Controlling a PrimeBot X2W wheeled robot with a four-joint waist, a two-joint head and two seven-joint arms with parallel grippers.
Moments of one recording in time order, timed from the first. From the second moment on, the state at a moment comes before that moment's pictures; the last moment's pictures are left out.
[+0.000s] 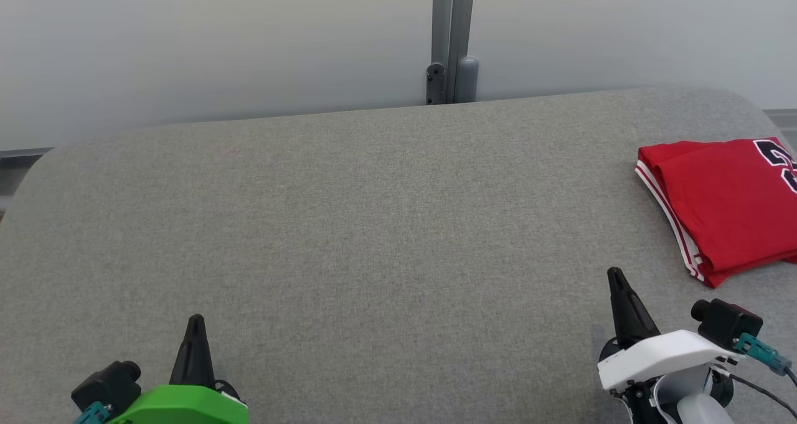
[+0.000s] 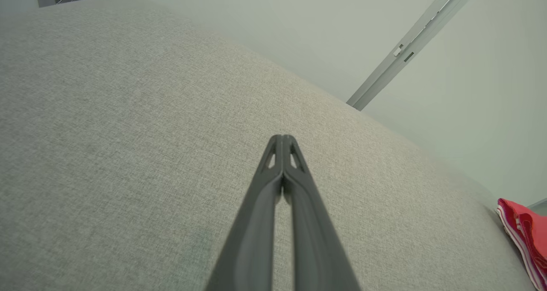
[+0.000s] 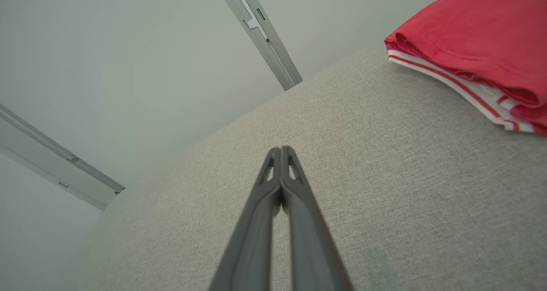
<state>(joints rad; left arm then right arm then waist) 0.03 0.07 -0.06 0.24 -0.65 0.00 -0.15 -0.05 -0.05 0.05 0.26 0.61 0.13 -0.16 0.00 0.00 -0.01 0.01</state>
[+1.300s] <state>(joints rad) -0.03 0.06 0.03 0.24 -1.12 -0.06 -0.02 -0.07 -0.06 -0.02 0.26 1.11 0.13 -0.04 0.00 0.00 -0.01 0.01</state>
